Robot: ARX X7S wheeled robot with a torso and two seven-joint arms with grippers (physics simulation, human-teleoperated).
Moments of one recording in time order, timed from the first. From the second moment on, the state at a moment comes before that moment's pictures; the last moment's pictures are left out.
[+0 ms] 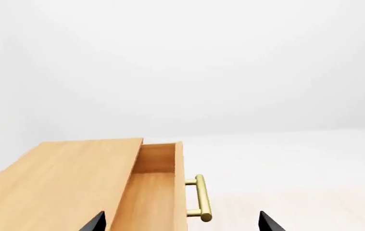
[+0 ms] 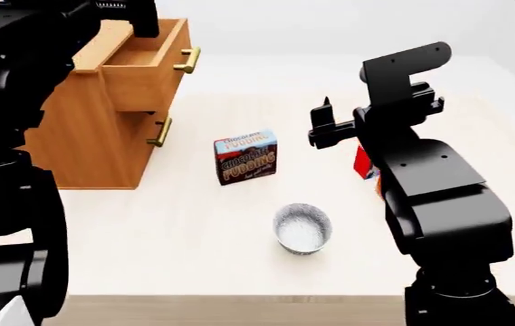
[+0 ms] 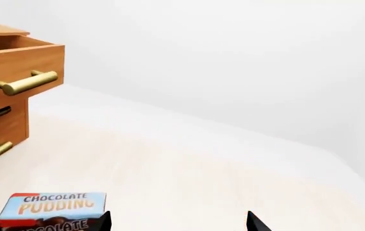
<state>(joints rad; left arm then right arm) -1.41 -0.22 0.09 -0.25 -0.20 -1.11 0.04 0.93 0.18 -0.21 -0.11 0.07 1.05 -0.03</state>
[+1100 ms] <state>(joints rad) -1.54 -0.17 0.15 -0.61 -0.21 -1.11 0.05 0.90 0.20 -0.20 -0.17 0.14 1.05 -0.07</state>
